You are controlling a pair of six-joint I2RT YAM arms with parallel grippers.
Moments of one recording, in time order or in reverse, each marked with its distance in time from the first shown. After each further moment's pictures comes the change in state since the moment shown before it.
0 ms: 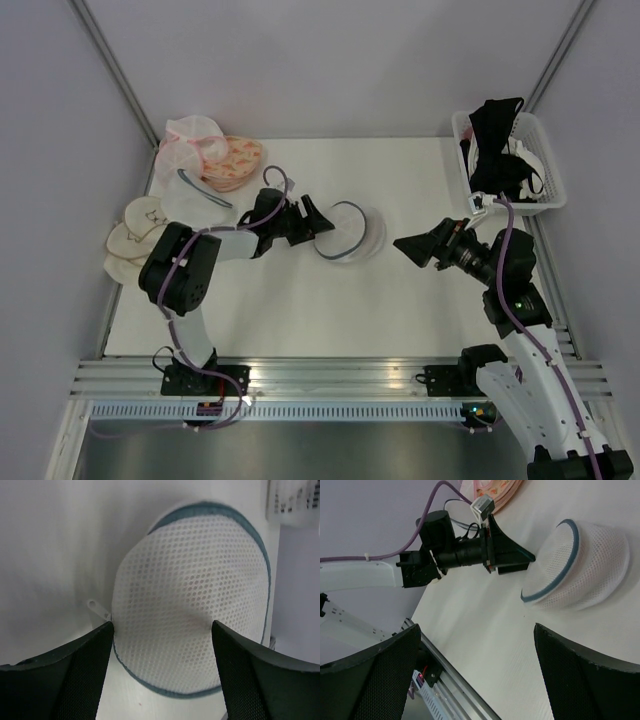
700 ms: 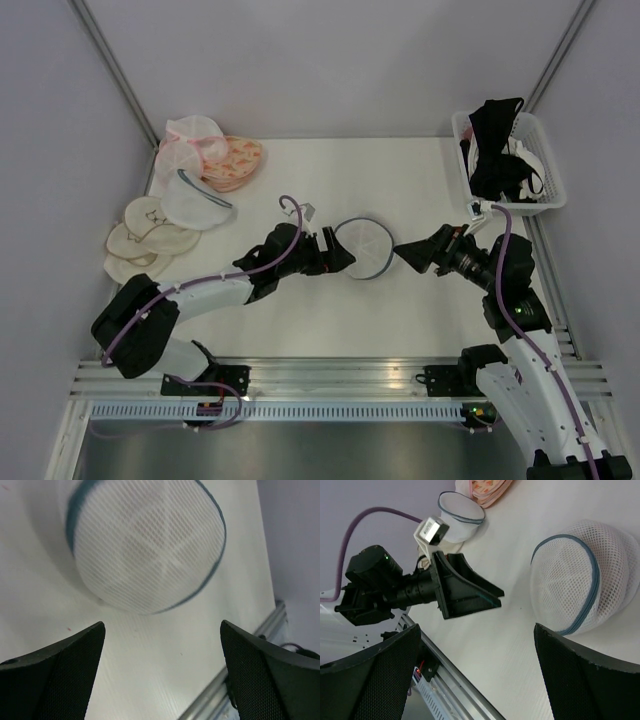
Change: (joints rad) left arm -0.374 -0.450 -0.300 -0.024 -0.233 -0.027; right arm 0.002 -0.033 -0.036 -0.028 0.002 -0.011
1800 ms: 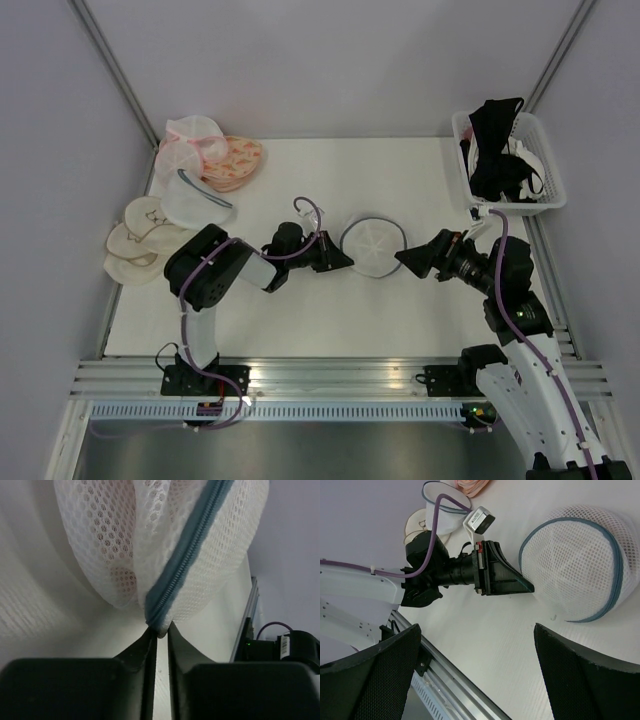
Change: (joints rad) left arm 0.146 0.533 0.055 0.560 0.349 -0.015; right arm 0.000 -0.028 -0.001 -0.106 0.027 -0.046
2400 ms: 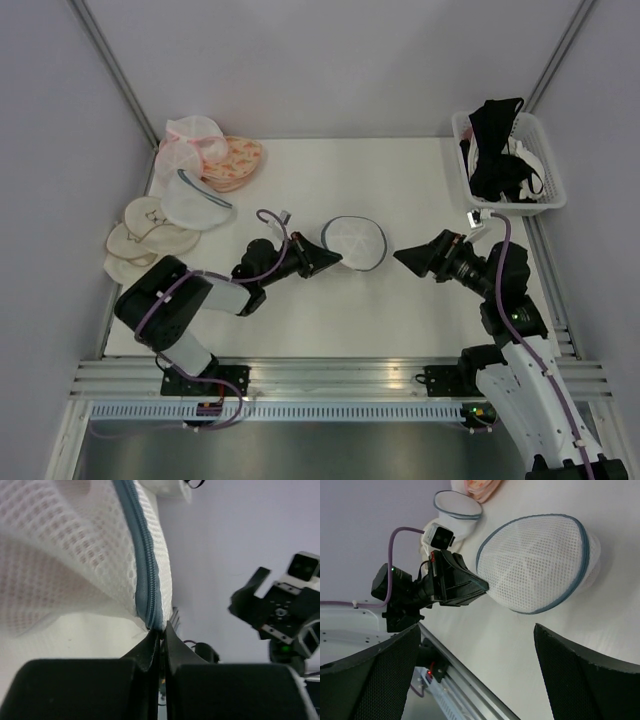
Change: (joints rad) left arm -0.010 -0.326 -0.288 0.218 -0.107 -0.392; right arm 0.000 -0.014 -0.064 0.079 -0.001 0.111
